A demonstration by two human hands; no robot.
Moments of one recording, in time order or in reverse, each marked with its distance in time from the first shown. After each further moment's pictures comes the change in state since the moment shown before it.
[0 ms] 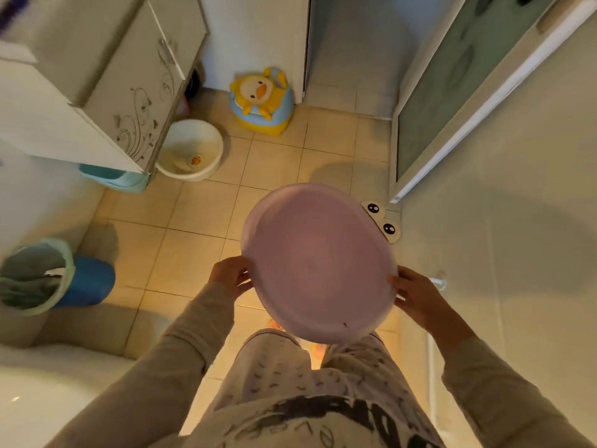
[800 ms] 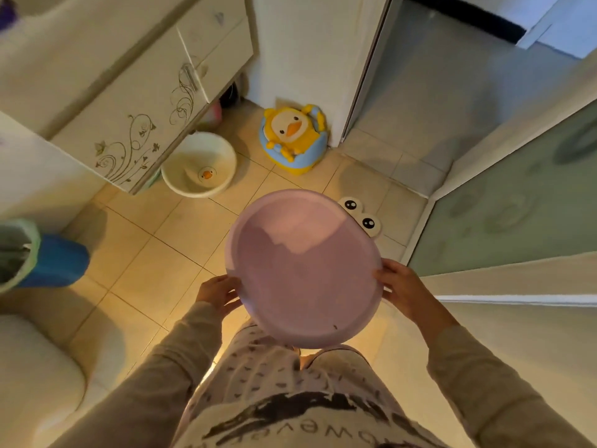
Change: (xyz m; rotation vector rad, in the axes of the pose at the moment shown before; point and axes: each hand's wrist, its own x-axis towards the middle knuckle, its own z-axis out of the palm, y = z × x) left_hand 0.135 0.146 0.199 -0.298 0.286 -0.106; right_hand 0.290 -0.319 0.009 -0.364 -0.330 0.005
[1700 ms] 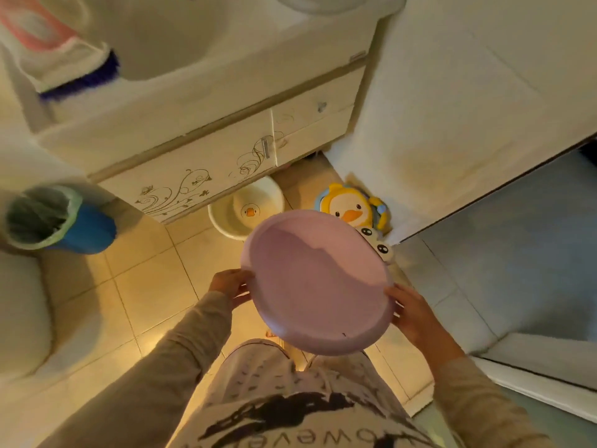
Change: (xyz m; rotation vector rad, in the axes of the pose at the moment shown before) left_hand 0.113 0.246 0.117 -0.348 0.192 0.000; right_hand 0.267 -0.297 0.076 -0.241 -0.179 0.098
